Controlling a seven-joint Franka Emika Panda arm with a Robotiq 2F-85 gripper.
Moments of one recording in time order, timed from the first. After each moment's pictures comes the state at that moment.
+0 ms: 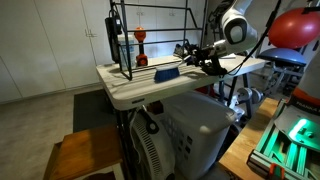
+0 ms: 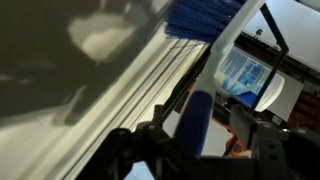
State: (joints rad) arm -0.07 -0.03 -0.07 -2.67 2.32 2.33 -1.71
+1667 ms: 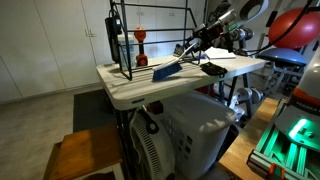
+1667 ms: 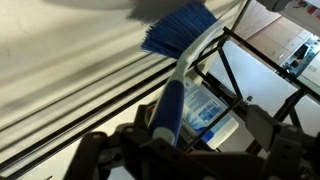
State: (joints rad) arm -0.07 -0.39 0.02 -2.73 1.64 2.56 -1.21
